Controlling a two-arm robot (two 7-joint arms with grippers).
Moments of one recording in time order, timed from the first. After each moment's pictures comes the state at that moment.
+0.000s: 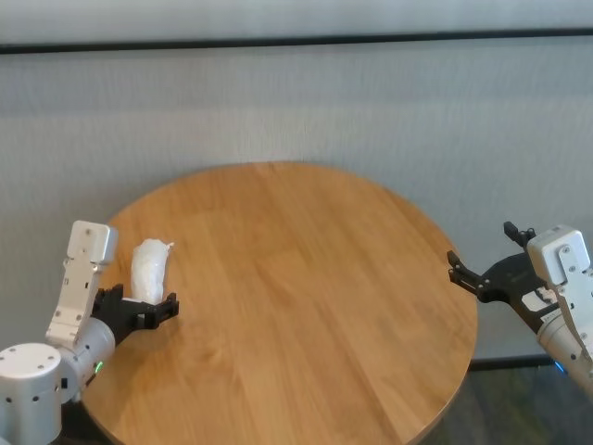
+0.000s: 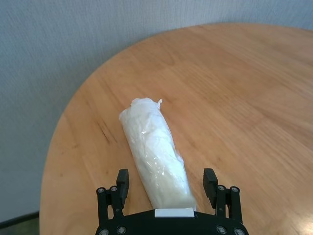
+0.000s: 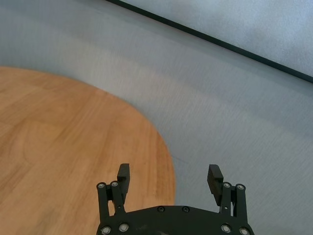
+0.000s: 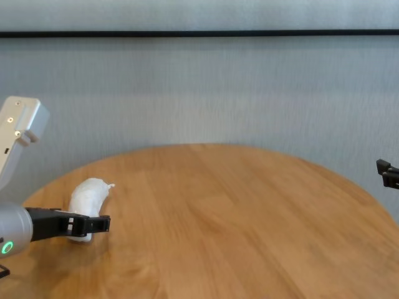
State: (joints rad) left arm -0.32 0.33 0.35 -1.21 -0.35 0.23 -0.06; right arm 0.20 0.60 -0.45 -1.41 0.25 -0.12 -0.03
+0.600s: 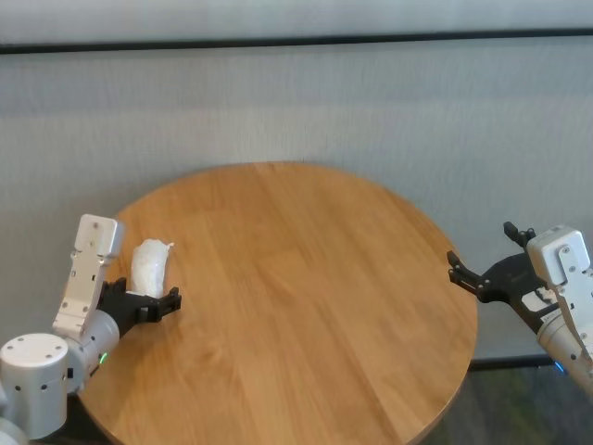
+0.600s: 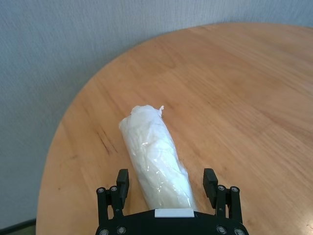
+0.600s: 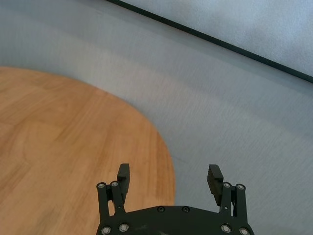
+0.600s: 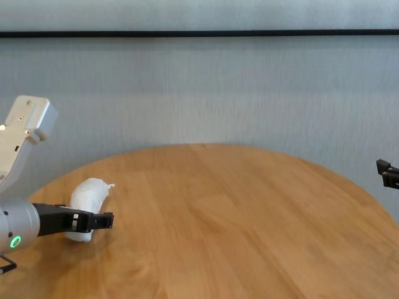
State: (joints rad) left arm -0.37 0.30 0.35 -1.12 -0.31 0.22 -0.08; right arm 0.20 0.60 -0.45 -1.41 0.25 -0.12 -0.03
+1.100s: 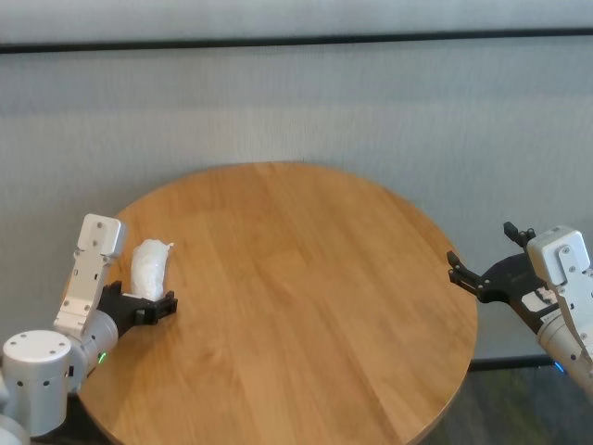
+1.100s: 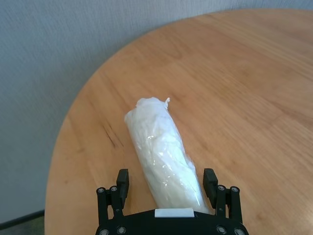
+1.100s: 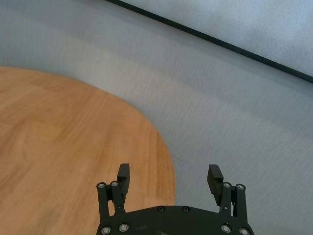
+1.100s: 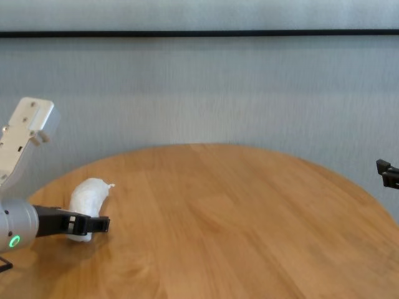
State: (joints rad) left arm -0.38 0.29 0.35 -1.12 -0.27 0.25 -0.07; right arm 0.20 0.60 -0.45 -1.41 0.25 -0.12 -0.03
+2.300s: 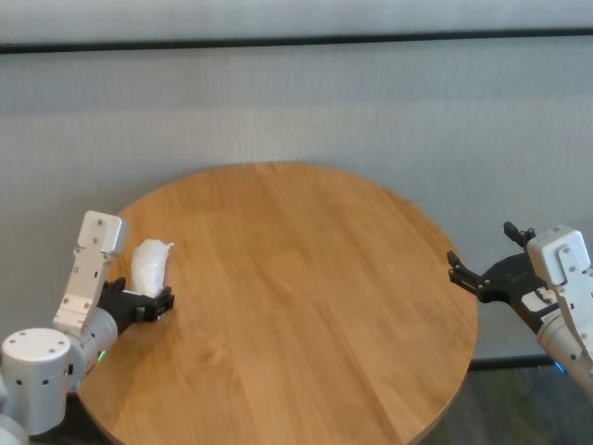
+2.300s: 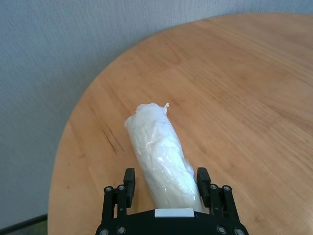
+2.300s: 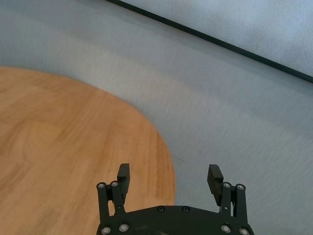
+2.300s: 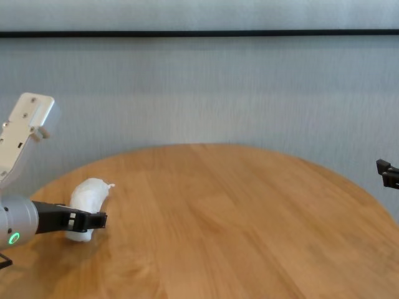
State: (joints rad) left arm -0.37 0.29 0.35 -1.13 -0.26 0.26 -0.07; right arm 0.20 0.60 -0.45 -1.41 0.25 -0.12 -0.03
